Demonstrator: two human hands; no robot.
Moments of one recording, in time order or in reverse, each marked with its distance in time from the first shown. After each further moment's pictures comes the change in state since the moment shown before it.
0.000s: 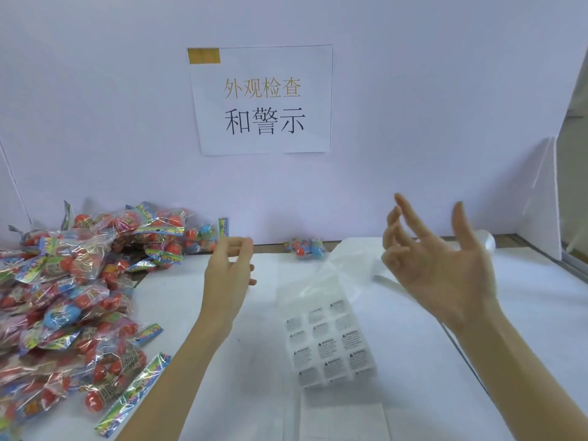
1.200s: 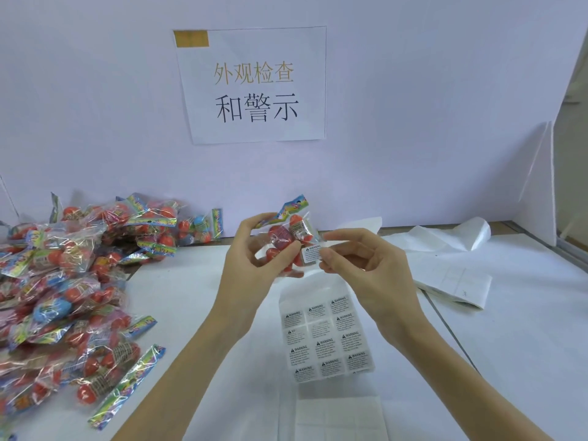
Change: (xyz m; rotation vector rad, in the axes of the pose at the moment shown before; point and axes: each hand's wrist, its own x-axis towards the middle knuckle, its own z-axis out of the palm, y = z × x) left_hand -0.028 0.007 0.024 -0.342 -0.317 0.153; right_hand 0.004 0.082 0.019 -0.976 0.207 -0.383
